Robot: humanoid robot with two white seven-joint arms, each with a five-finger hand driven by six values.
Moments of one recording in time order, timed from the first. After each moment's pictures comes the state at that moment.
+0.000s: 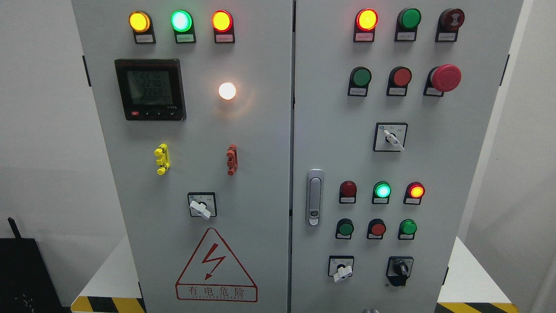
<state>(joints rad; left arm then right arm) 0.05 -0.10 -0.16 -0.07 0.12 -0.03 -0.02 0.26 0.06 0.08 -1.98 -0.31 -0.02 0.21</state>
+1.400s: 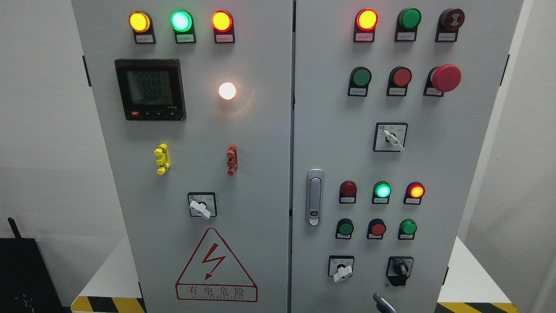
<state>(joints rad) 0.05 -0.10 -0.16 -0.07 0.12 -0.03 -0.02 0.19 0.06 0.02 -1.91 0.14 -0.32 0.18</state>
